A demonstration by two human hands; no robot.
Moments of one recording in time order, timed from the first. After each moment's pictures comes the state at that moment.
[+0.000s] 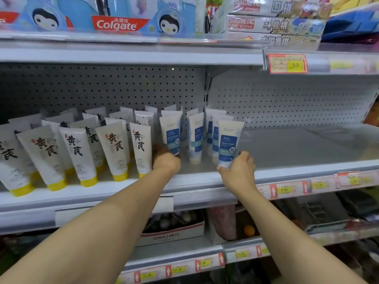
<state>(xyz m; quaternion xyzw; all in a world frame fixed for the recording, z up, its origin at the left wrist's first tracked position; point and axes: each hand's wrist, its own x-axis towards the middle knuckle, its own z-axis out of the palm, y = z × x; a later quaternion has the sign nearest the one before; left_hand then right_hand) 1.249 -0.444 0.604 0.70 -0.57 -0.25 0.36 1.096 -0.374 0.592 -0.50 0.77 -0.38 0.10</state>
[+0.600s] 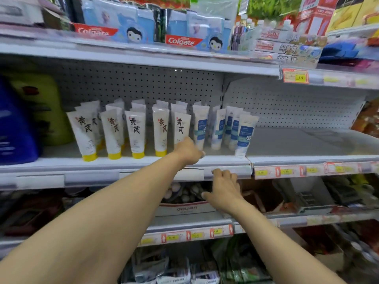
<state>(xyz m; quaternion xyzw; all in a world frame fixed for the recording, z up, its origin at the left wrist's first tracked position) 1.330 -0.334 0.637 0.60 -0.69 -0.30 0.27 1.226 -0.253 0.586 -0.64 0.75 -0.14 0.08</state>
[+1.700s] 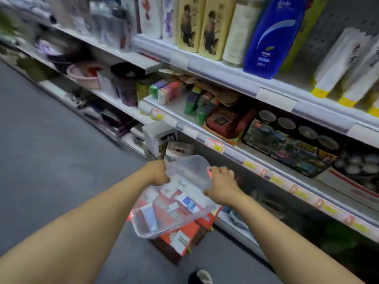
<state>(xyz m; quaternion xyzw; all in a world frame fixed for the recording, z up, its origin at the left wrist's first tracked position) 1.821 -0.054 0.431 0.84 -0.45 -0.30 0.02 1.645 -0.129 0.428 -0.84 0.48 0.11 0.21</state>
